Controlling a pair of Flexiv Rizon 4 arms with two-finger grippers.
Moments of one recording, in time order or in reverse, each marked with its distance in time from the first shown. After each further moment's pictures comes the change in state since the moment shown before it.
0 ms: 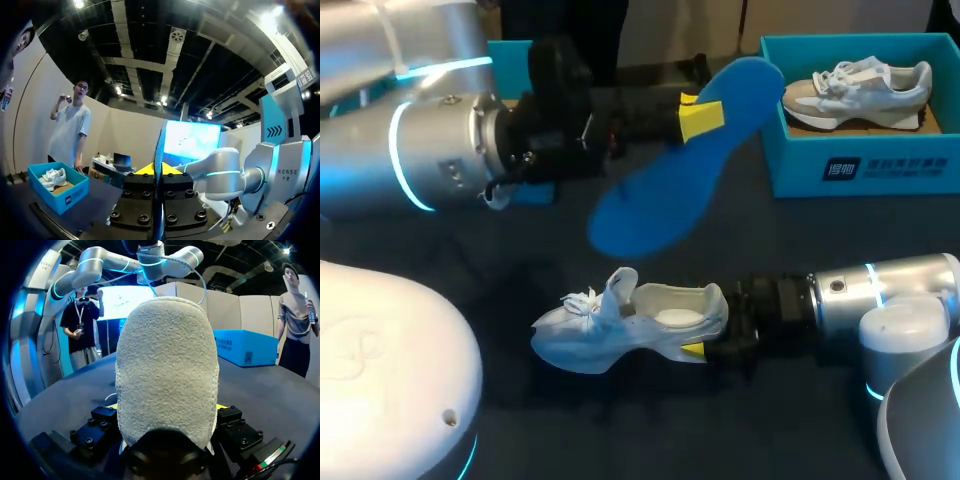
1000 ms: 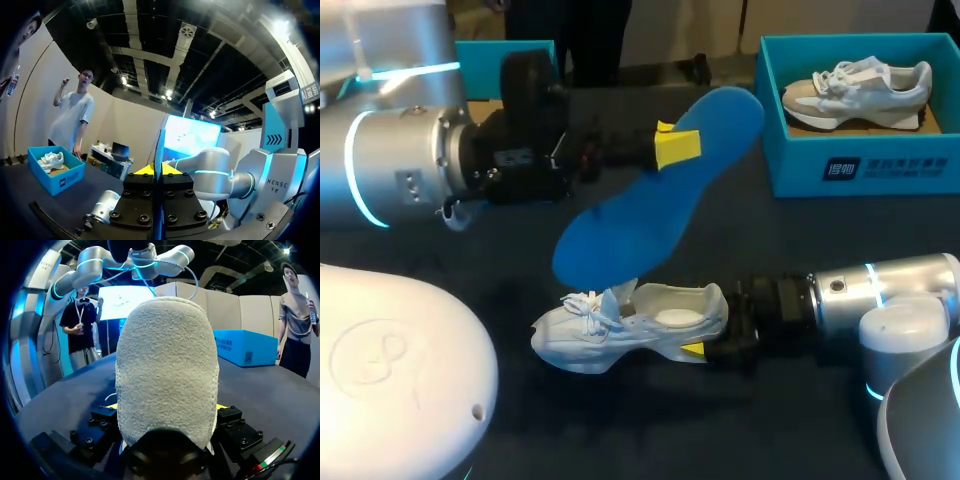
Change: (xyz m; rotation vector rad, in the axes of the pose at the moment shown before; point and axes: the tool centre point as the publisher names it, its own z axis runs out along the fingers) left arm 0.032 0.006 -0.019 -0.045 -0.033 -0.120; right arm 0.000 0.000 0.000 0.000 0.000 0.000
